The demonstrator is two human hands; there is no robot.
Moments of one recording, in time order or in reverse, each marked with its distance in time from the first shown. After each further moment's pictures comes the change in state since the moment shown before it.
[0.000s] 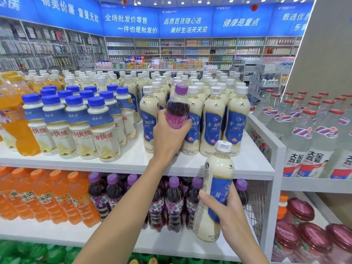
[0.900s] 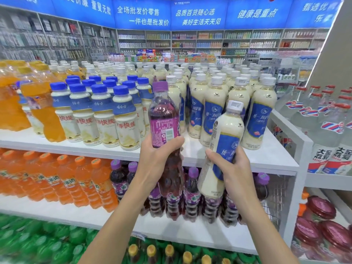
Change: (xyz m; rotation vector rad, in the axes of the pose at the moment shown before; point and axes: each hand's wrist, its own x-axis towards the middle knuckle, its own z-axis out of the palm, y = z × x) left_hand -0.068 -0.007 -0.112 -0.498 -0.217 -0.180; right_hand 0.042 -0.031 0.049 -0.034 0.082 -0.129
